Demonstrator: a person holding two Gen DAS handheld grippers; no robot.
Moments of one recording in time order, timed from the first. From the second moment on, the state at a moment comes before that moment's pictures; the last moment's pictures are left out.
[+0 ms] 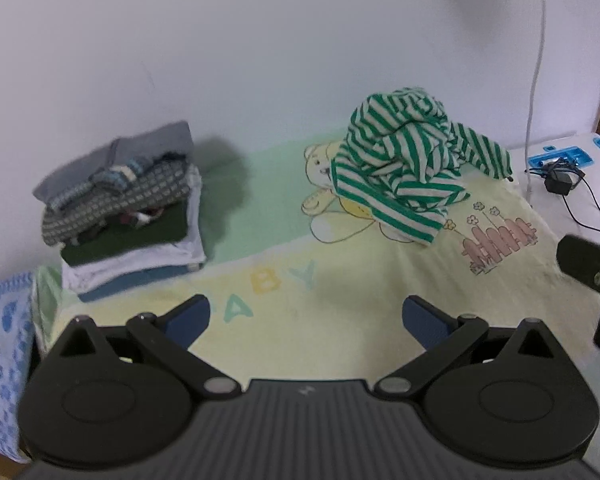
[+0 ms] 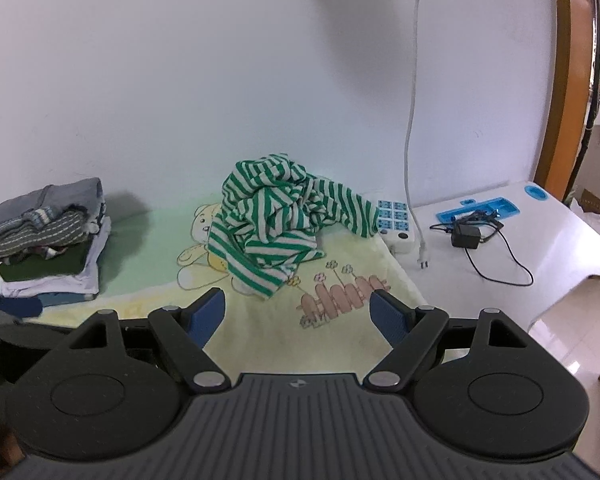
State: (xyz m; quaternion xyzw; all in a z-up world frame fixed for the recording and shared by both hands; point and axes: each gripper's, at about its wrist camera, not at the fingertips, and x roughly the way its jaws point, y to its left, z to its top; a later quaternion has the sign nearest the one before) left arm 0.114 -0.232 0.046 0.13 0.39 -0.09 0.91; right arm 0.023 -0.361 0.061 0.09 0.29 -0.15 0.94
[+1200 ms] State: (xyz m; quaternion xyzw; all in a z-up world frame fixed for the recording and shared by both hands) left arm 0.172 -0.280 -0.026 0.10 0.46 -0.07 0.88; right arm 0.247 -0.452 -0.015 0.10 0.30 -0.03 0.95
